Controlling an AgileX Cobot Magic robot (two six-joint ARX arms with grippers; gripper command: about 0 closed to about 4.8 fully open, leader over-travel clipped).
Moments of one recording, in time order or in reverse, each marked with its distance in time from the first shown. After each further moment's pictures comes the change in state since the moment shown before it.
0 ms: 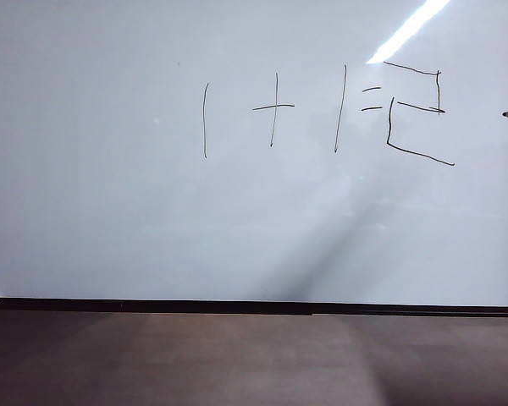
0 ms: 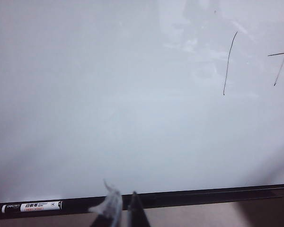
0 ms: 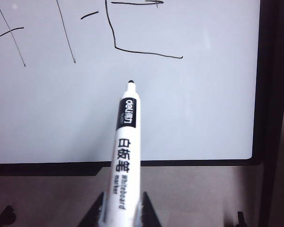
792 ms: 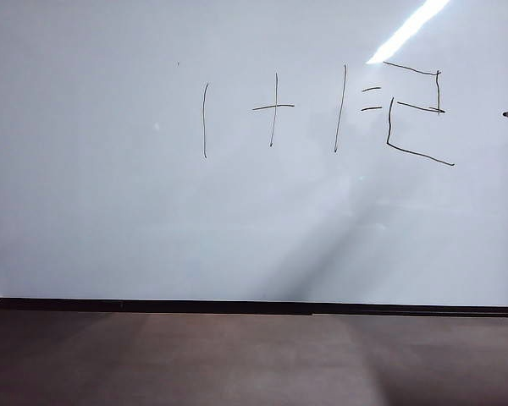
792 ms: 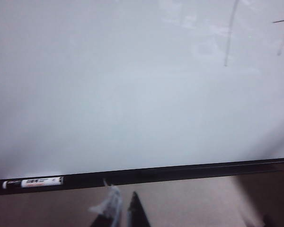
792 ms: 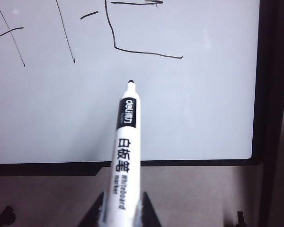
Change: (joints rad) left arm -0.003 0.000 -0.001 -0.091 -0.001 0.021; right arm 0.000 0.000 0.000 0.000 0.000 0.000
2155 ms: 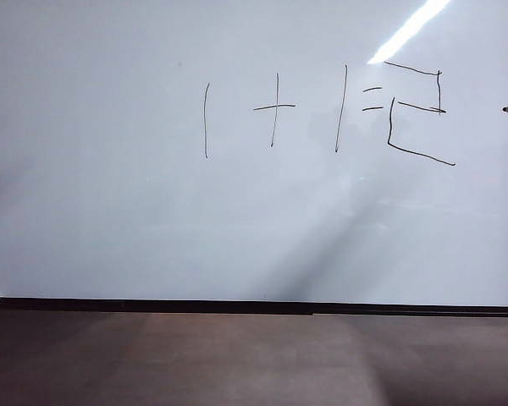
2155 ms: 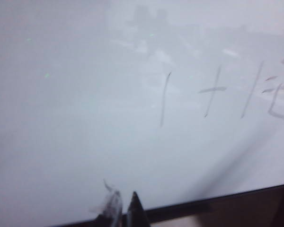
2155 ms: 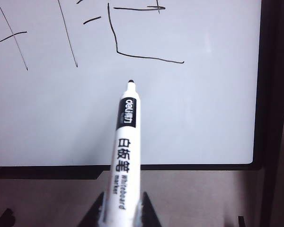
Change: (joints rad) left arm -0.195 0.311 0.263 0.119 -0.016 -0.072; right arm 0.000 0.003 0.000 0.019 0.000 0.000
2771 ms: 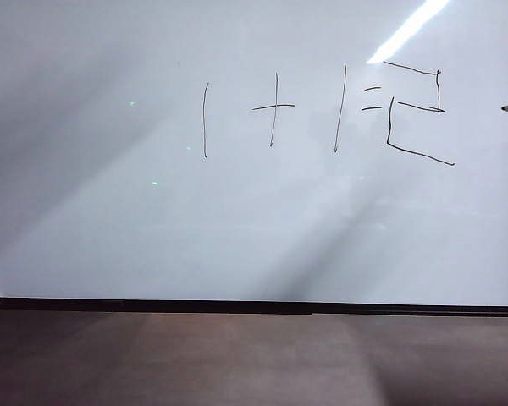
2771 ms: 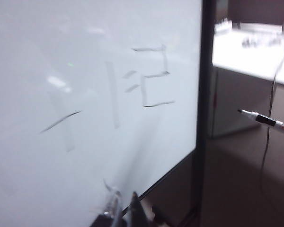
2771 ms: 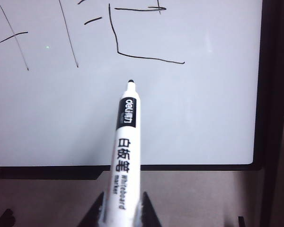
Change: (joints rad) left arm -0.436 0.687 0.538 -0.012 0.003 0.182; right arm 0.001 0.000 0.000 0.002 0.000 0.000
